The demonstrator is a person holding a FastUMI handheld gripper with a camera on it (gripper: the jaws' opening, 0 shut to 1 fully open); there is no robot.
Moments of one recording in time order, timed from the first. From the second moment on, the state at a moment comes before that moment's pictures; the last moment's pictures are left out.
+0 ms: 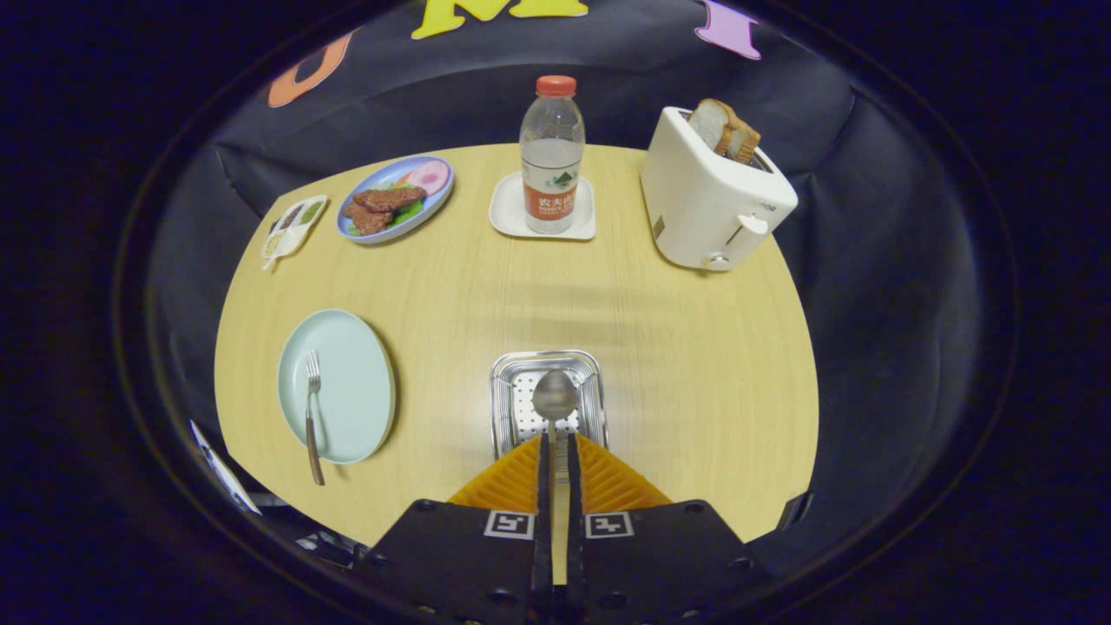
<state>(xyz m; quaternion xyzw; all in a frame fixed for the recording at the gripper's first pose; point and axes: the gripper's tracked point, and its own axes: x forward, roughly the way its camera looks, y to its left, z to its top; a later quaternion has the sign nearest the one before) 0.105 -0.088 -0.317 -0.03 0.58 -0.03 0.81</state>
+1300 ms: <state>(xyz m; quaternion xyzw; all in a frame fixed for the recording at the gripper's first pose) 0.080 0.157 -0.358 0.04 0.50 0.08 0.86</state>
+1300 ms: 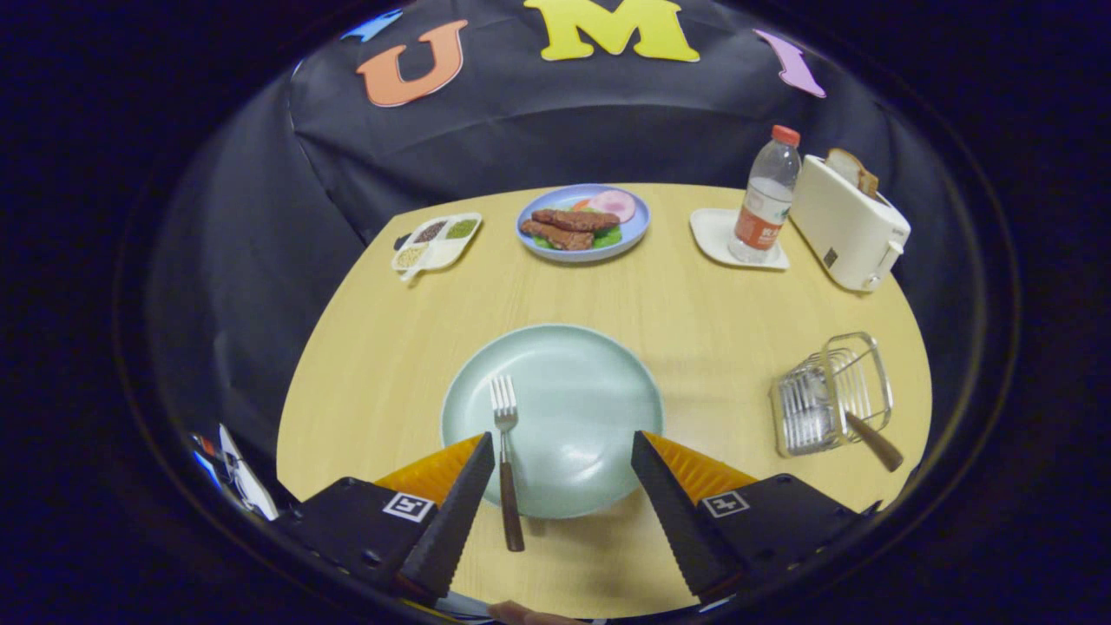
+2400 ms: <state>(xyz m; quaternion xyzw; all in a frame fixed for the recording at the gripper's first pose) 0.067 0.208 -0.427 0.04 0.56 0.05 0.82</state>
